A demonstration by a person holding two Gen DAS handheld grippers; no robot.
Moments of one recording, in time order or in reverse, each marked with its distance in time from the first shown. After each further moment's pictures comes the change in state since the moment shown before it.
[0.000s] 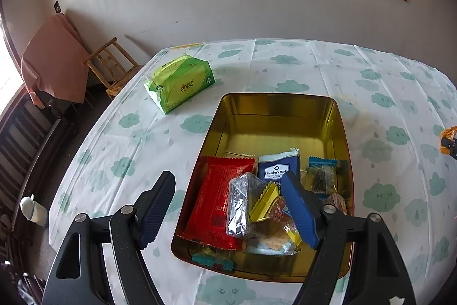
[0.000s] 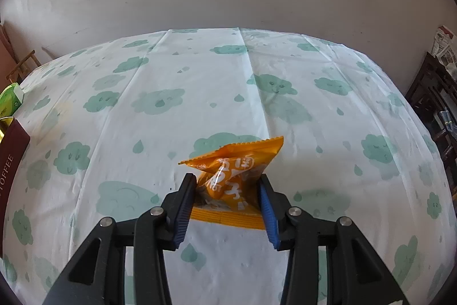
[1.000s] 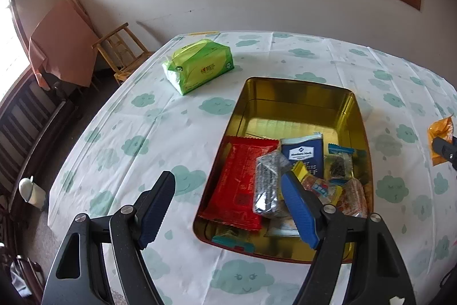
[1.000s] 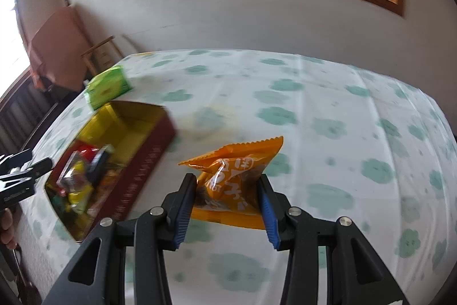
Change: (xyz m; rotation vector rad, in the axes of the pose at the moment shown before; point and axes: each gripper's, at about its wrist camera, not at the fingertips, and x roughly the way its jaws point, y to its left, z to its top) left arm 0.000 0.030 -0.019 -0.073 0.036 0.017; right arm -0.101 0.170 -0.004 -0.197 -0.037 0.337
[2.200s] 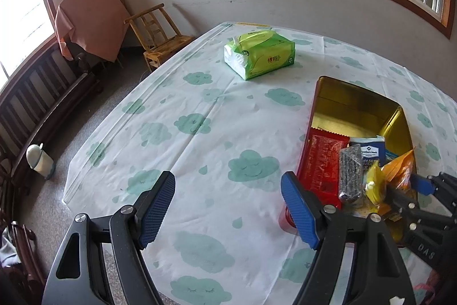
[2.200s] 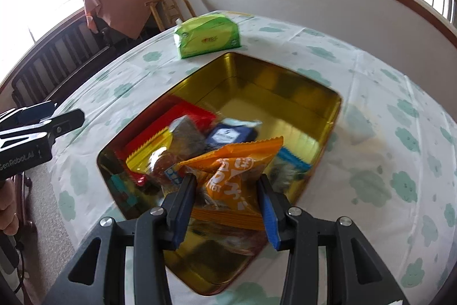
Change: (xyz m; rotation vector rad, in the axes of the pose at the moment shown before) left arm 0.004 0.088 -0.021 -0.147 0.028 0.070; right arm 0.054 0.170 -0.012 -0.265 0.140 0.203
